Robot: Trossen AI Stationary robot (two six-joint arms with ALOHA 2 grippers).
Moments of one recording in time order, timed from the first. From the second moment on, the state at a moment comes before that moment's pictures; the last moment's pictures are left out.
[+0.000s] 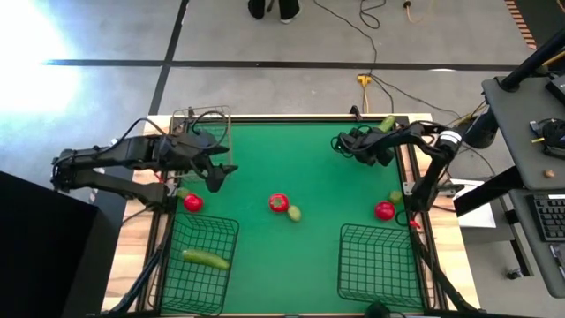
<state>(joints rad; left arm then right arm) 0.05 0.96 1.10 -0.79 -0.28 -0.38 -0.65 1.78 0.74 -0.48 0.85 1.60</state>
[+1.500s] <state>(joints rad) -0.12 1.02 1.02 -0.47 -0.22 0.00 -0.18 1.71 1.01 -0.49 0.26 0.52</state>
